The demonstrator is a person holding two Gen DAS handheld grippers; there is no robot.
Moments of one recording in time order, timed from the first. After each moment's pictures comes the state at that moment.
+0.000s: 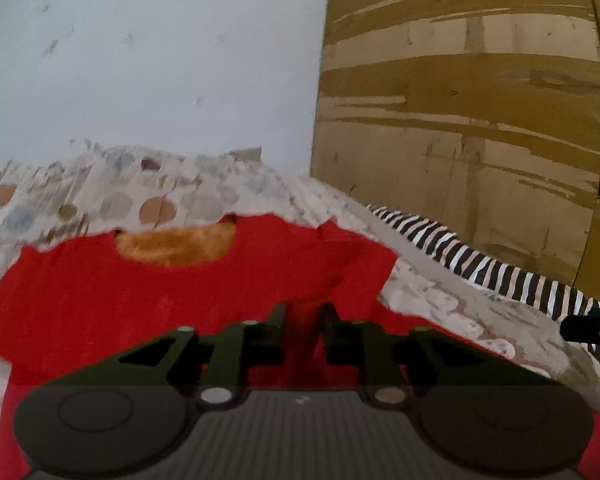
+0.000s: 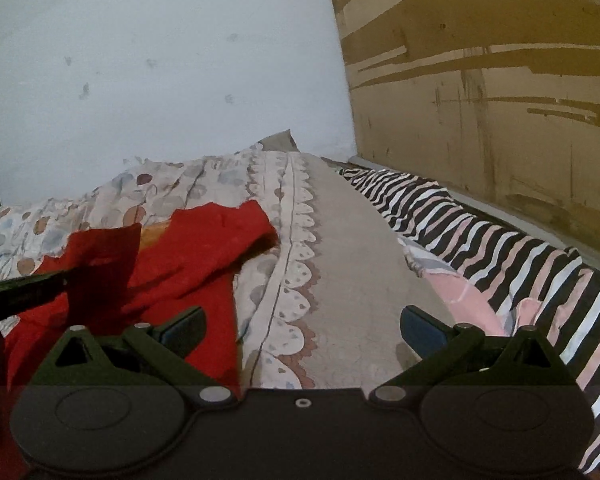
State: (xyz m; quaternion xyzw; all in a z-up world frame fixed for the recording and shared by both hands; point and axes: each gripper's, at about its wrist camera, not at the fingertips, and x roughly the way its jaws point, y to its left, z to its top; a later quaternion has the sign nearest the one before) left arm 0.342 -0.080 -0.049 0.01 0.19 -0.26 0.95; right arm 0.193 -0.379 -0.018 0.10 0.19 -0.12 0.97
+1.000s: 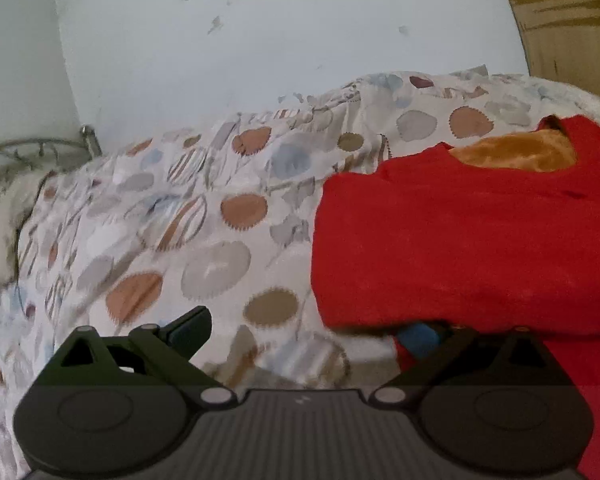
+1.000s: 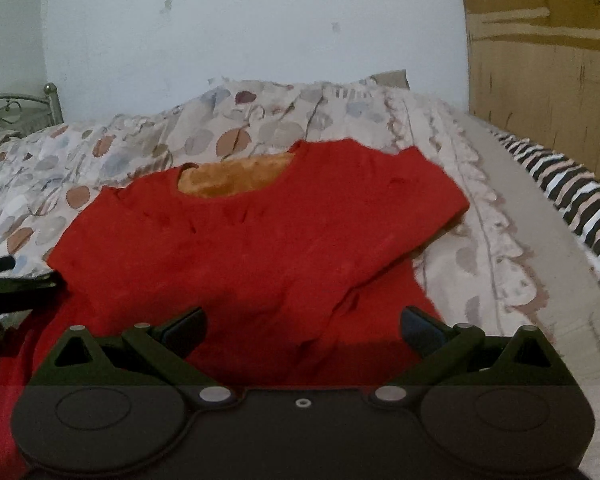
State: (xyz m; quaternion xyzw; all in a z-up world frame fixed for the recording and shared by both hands) left arm 0.436 0.058 -0.080 0.15 0.24 0.08 0.96; right arm 0.348 -0.281 -0.037 0.06 0.30 0.01 0.95
